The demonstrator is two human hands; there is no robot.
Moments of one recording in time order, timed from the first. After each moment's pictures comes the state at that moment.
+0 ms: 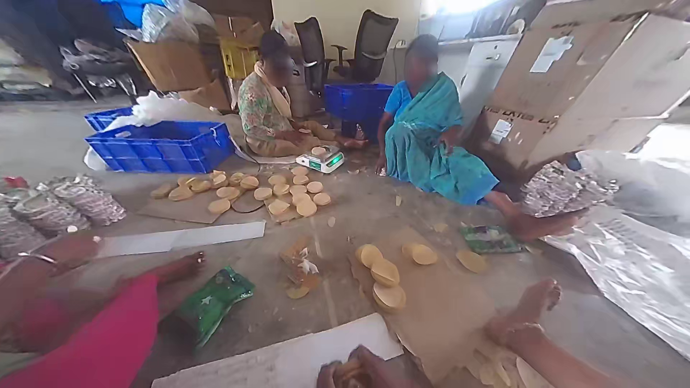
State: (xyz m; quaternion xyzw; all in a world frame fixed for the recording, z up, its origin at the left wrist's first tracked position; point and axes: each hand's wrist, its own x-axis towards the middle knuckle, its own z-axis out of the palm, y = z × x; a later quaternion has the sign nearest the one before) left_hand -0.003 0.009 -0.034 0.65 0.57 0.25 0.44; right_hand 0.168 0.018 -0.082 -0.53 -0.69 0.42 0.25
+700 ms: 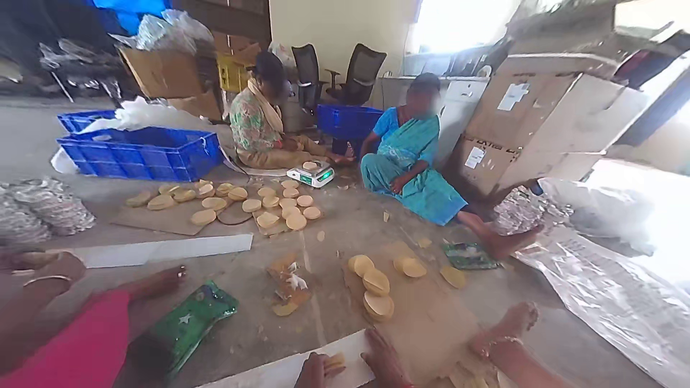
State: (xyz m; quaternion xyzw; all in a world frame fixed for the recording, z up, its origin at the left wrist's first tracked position) left_hand -0.005 0.077 -0.103 0.78 0.52 0.15 0.32; right_hand 0.229 0.048 -0.145 -0.74 -0.61 0.23 0.15
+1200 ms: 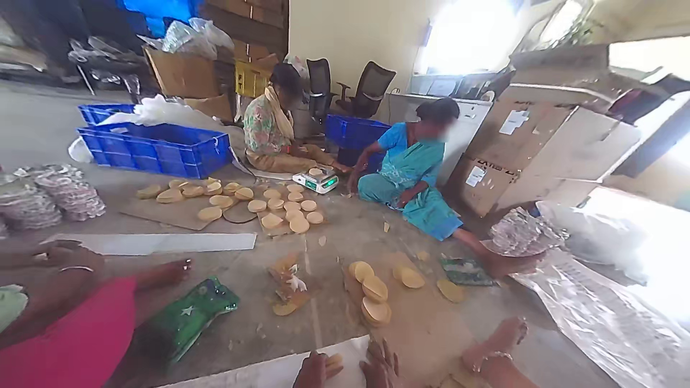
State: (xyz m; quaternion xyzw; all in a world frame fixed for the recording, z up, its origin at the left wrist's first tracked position) left_hand 0.005 0.076 -0.098 0.78 0.53 0.13 0.32; right_hand 0.197 0.032 -0.135 -0.84 -0.51 0.14 0.12
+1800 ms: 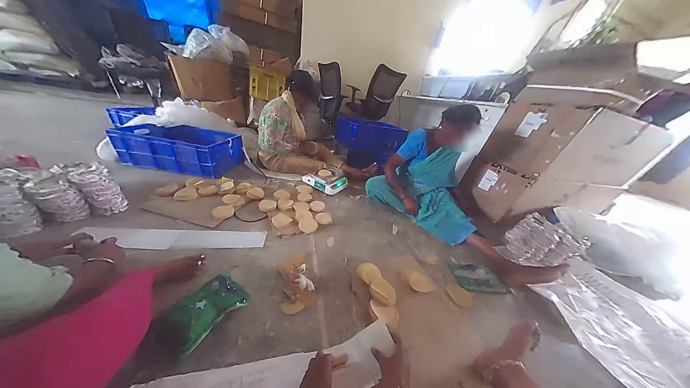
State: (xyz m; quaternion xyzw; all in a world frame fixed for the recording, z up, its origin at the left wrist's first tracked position) left_hand 0.004 0.074 -0.099 0.76 0.54 0.13 0.33; right_hand 0.190 0.049 -0.083 -0.83 -0.31 0.22 0.40
